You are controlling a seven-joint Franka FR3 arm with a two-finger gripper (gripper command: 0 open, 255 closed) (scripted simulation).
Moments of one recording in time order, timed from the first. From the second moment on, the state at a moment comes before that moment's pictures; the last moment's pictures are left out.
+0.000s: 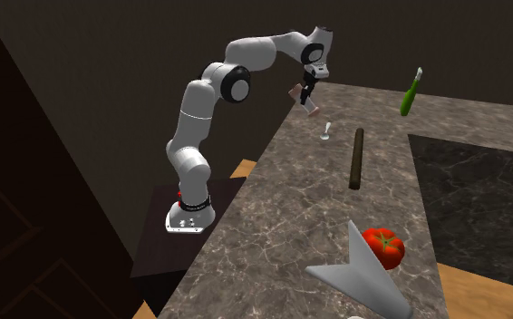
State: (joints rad) arm 0.46 0.36 0.02 -1.29 0.19 1.69 1.10
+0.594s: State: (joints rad) arm 0.46 0.34 0.02 -1.42 0.20 1.81 1.08
